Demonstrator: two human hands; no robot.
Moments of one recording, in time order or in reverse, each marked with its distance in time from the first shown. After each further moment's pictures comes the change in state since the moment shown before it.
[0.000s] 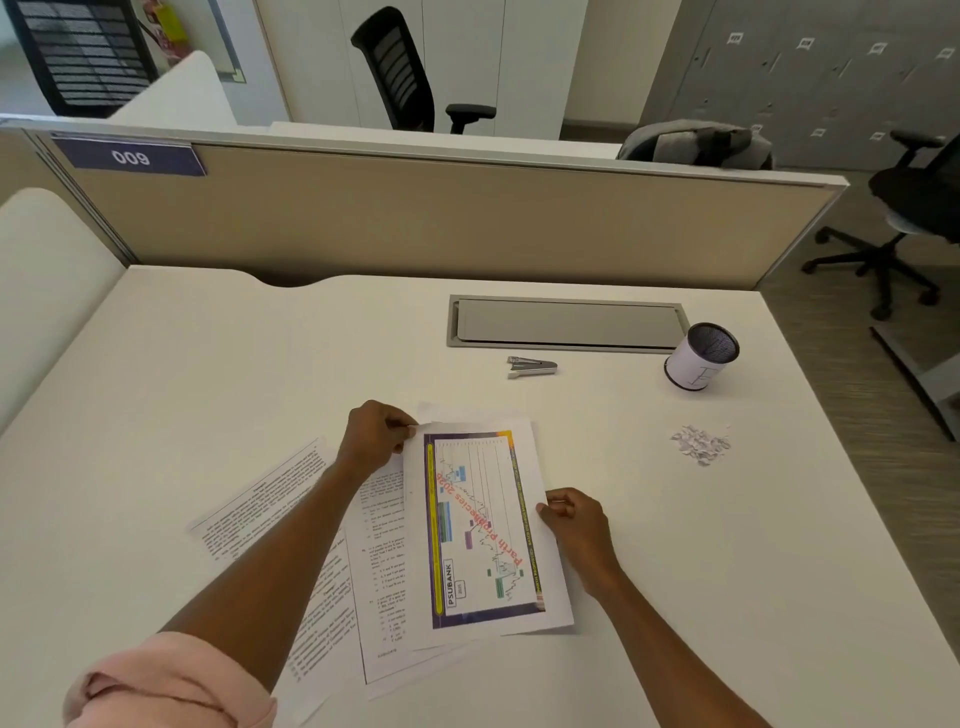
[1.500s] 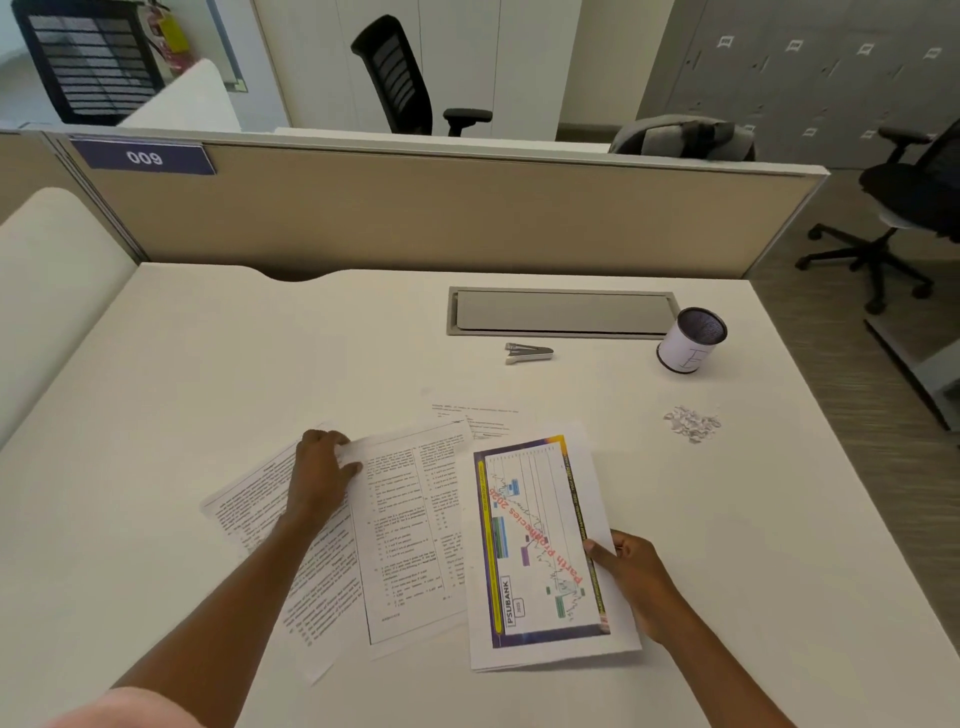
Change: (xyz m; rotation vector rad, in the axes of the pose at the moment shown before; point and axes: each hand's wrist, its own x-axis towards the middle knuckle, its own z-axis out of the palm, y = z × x) left_hand -0.074 -0.073 -0.032 0.301 0.181 -0.043; right_hand -0.069 0.047 -0.068 0.122 -0.125 0.169
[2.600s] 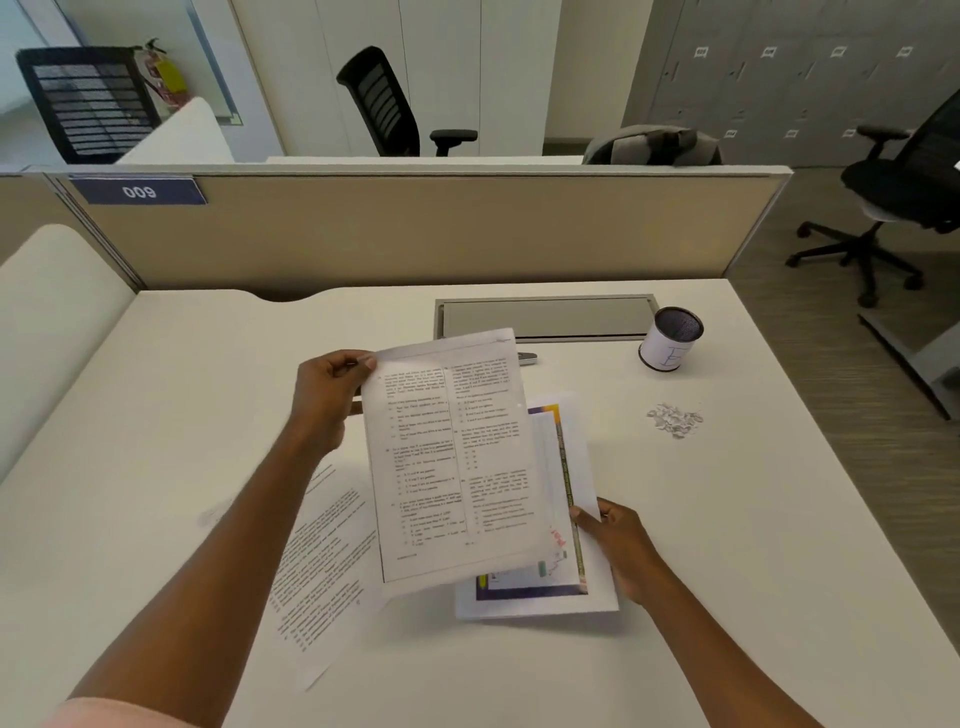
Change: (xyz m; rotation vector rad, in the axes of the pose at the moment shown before) left_hand 0.009 0.141 -0.070 -0.887 -0.017 -0.008; right_hand 0.008 -0.026 -0.005 0.172 -0.035 -0.077
